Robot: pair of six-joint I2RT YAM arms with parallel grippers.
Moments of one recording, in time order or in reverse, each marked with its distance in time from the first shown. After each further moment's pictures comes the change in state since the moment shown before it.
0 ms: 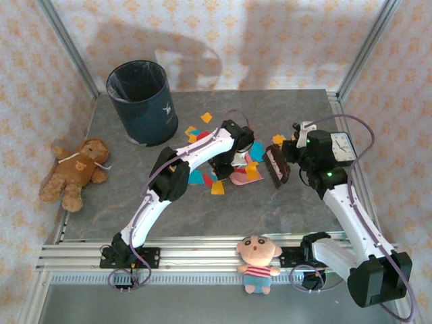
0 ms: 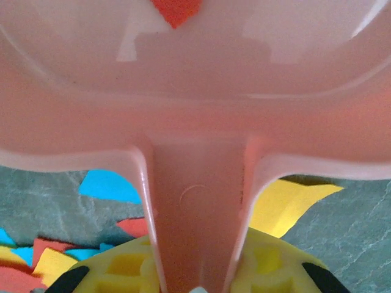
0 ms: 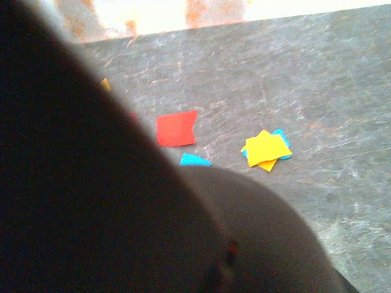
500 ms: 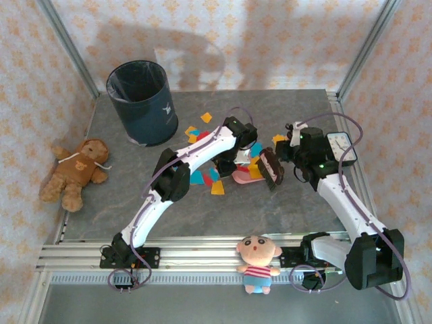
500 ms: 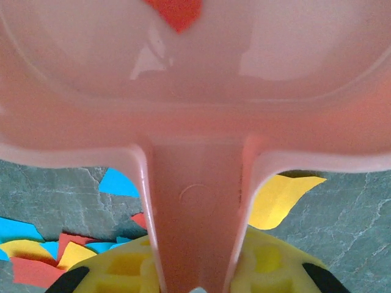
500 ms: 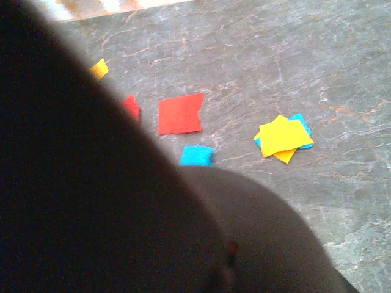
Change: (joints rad) left arm -0.018 0.038 0.126 -0.065 -0.004 0.035; right arm 0.000 0.142 -0.006 0.055 -0.091 0.007
